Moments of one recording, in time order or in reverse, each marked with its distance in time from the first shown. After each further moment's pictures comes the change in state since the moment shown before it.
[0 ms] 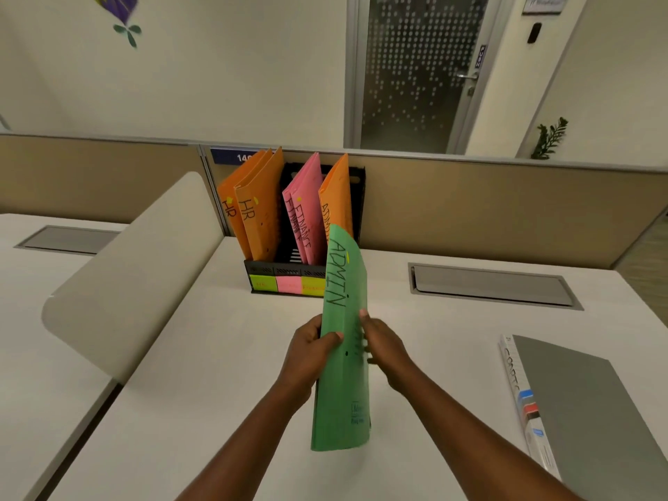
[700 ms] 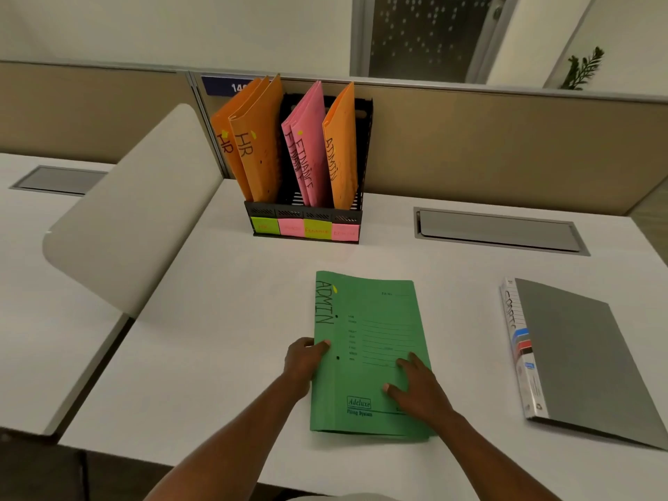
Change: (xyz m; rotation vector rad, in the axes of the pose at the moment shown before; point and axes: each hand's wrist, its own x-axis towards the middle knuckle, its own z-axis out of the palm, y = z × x) left_hand -0.011 -0.161 -0.011 0.004 0.242 -0.560; right_hand -0.050 0.200 -0.028 -0.753 -0.077 0.027
